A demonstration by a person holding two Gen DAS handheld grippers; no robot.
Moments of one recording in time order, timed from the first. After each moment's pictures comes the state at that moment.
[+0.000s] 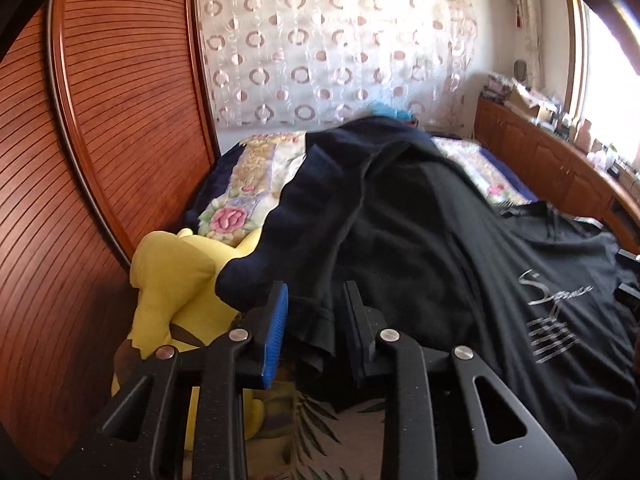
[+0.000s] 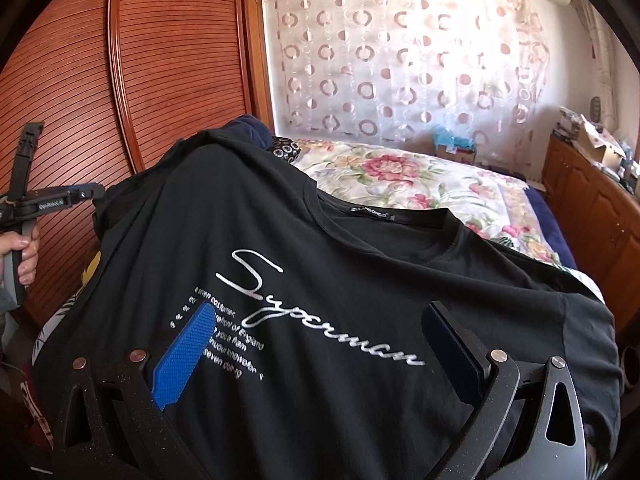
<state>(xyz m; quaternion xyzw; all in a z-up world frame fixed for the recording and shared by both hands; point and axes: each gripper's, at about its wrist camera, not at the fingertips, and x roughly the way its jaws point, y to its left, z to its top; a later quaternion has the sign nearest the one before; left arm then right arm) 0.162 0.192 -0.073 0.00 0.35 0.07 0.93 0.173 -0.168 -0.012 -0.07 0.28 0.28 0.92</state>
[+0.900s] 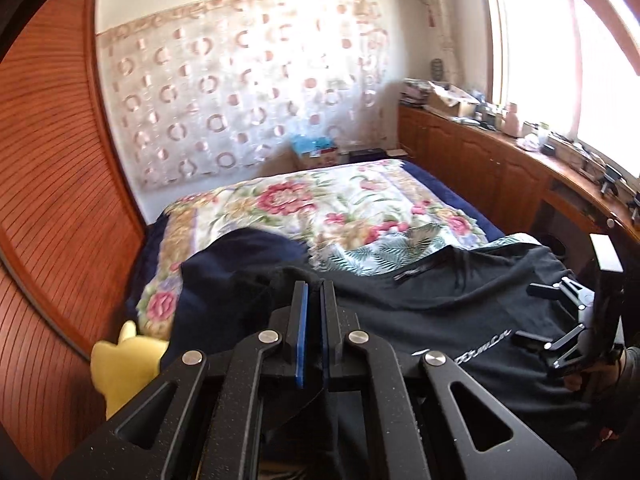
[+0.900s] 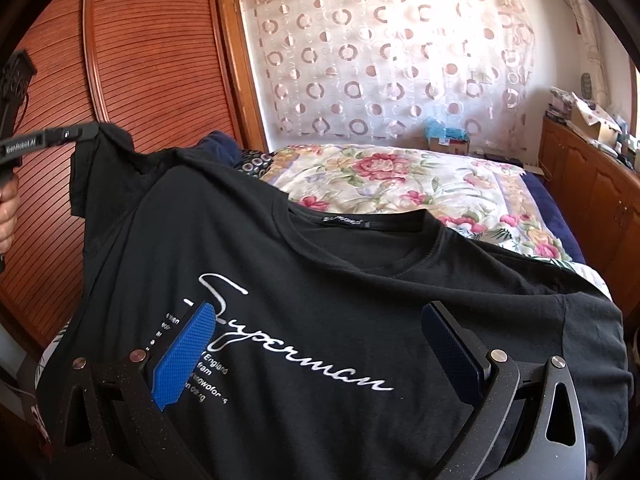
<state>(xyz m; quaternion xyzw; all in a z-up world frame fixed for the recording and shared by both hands) 0.209 0.092 0.035 0.05 0.31 -0.08 0.95 0.203 -0.169 -0.018 -0.03 0.28 0.26 0.92</state>
